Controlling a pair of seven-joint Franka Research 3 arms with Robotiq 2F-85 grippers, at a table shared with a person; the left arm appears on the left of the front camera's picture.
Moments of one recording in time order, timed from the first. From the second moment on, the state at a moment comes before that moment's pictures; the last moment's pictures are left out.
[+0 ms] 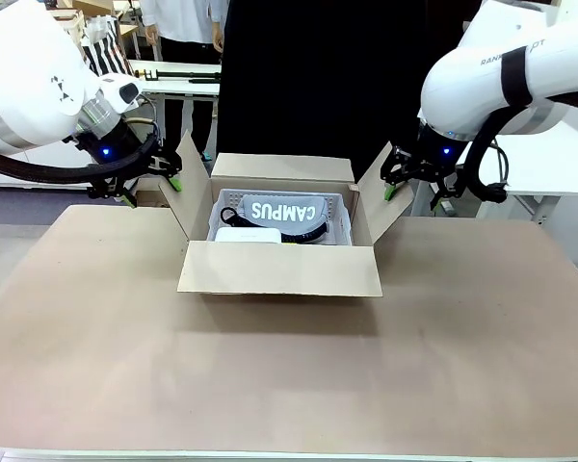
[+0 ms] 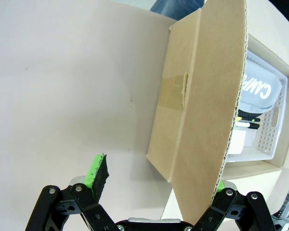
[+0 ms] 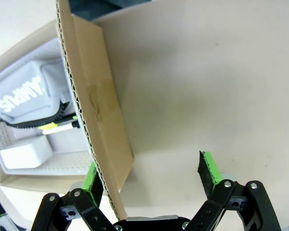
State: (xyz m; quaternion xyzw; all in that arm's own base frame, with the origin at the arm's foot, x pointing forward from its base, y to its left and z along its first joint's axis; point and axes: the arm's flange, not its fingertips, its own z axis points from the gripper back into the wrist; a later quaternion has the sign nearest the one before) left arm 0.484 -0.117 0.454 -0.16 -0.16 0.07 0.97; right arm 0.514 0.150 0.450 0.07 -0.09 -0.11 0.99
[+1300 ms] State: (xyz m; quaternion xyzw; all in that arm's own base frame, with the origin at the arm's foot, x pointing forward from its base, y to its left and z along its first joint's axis) left arm 0.353 0.136 0.515 -0.72 -0.13 0.05 0.68; right arm 0.309 -0.116 0.538 0.65 -0.10 -0.25 0.71
